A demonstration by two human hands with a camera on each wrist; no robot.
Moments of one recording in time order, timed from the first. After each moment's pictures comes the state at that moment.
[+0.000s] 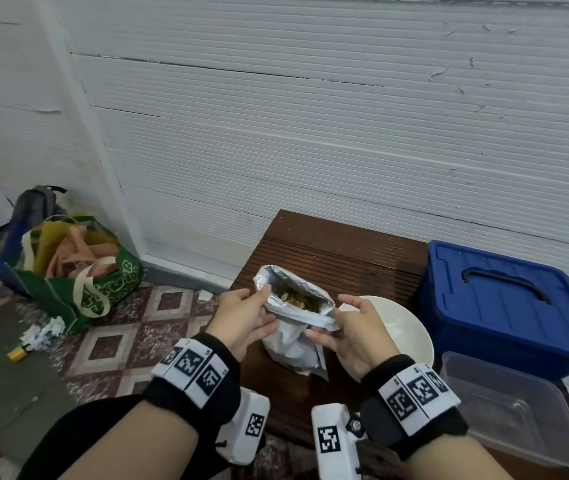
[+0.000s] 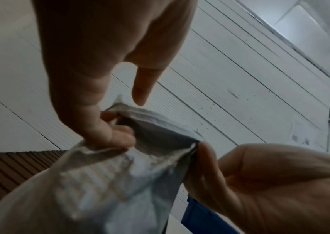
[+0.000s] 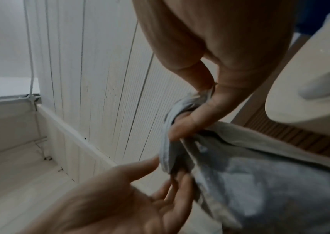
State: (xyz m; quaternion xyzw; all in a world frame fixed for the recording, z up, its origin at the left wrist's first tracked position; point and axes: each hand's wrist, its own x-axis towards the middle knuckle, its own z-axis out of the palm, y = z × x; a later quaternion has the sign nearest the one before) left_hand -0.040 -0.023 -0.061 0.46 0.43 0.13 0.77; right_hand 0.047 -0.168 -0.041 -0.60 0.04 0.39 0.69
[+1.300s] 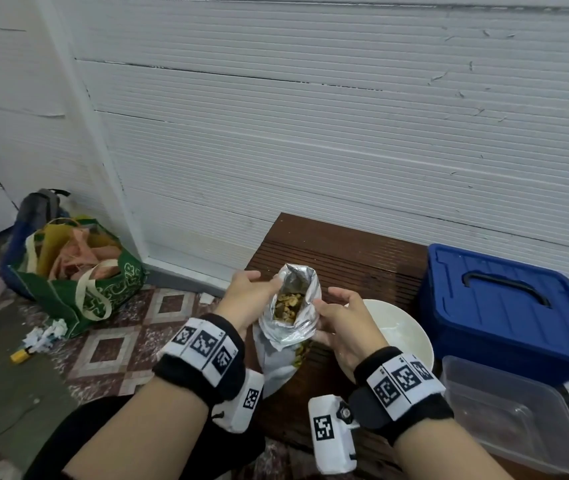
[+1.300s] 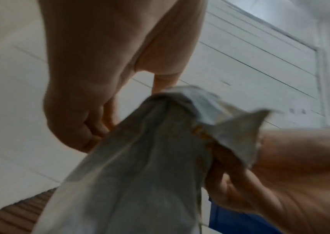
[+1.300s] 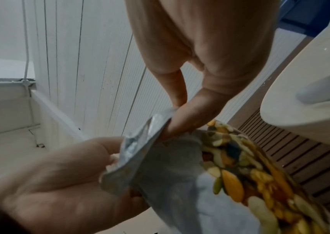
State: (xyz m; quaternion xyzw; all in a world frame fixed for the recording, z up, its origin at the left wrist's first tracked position) left_hand -0.024 -0.023 -0.034 0.62 0.44 0.14 0.63; right_hand 0.057 -0.152 -0.053 -0.62 -0.01 0.37 0.69
